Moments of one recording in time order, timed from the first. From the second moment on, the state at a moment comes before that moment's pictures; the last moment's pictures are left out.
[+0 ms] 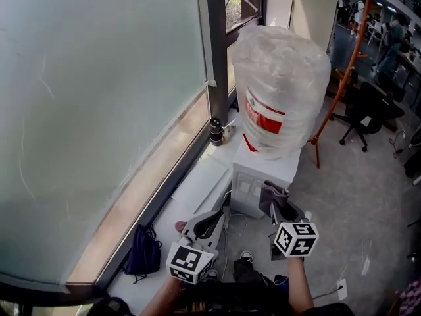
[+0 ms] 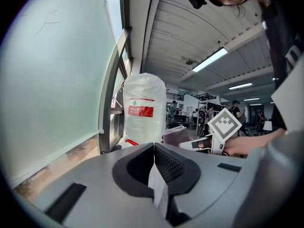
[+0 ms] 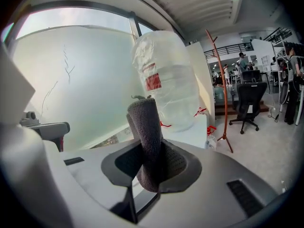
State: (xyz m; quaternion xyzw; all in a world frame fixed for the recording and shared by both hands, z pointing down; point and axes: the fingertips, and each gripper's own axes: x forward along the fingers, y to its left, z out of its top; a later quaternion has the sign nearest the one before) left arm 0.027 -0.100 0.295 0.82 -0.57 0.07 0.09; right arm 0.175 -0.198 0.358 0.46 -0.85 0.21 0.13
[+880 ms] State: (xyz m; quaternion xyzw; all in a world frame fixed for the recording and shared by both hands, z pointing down) left arm -0.017 -0.143 0.292 0.71 -0.70 0.09 0.10; right arm 0.058 -0.364 0.482 0.46 -0.79 0.35 0.21
